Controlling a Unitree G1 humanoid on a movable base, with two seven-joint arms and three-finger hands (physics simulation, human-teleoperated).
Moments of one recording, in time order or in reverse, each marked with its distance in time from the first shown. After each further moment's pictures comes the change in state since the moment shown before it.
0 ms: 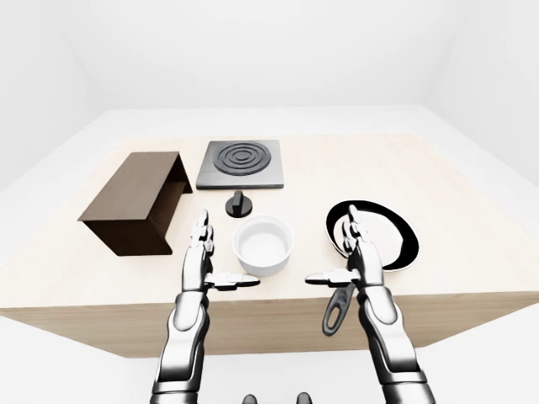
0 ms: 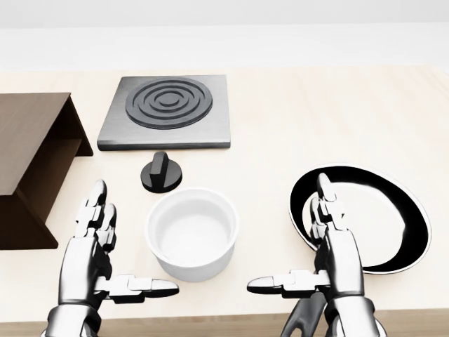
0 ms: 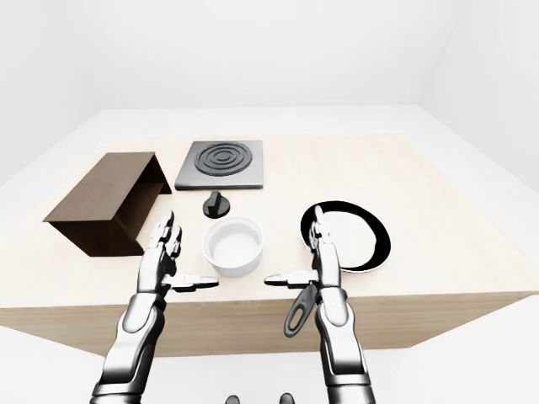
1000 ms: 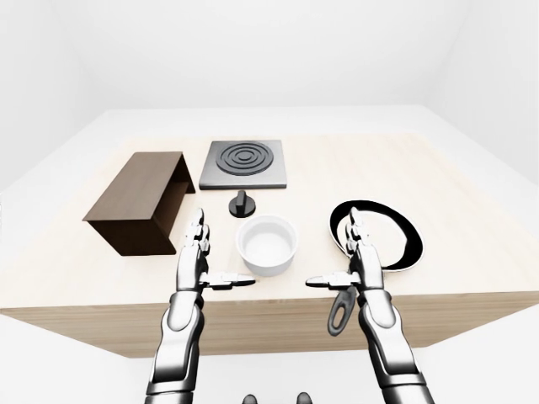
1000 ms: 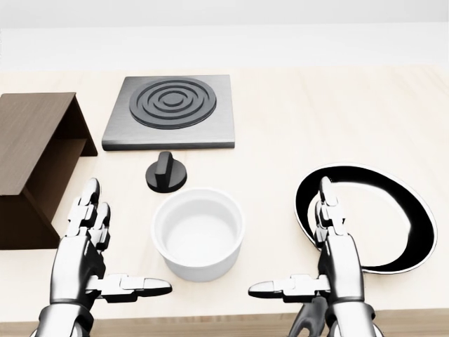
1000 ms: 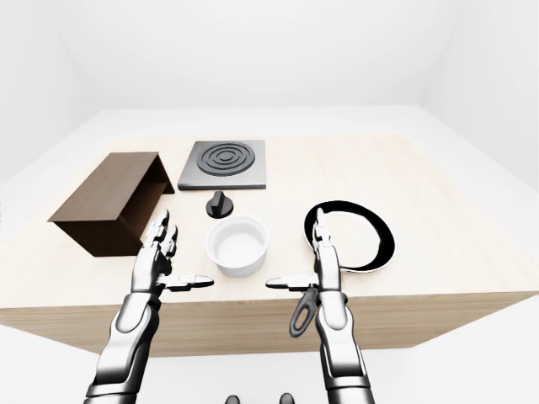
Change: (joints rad) left arm 0.000 0.014 0.032 -0.016 -0.017 0.013 -0.027; right arm 0.013 -0.004 0.003 0.043 -0.069 -0.069 -0.037
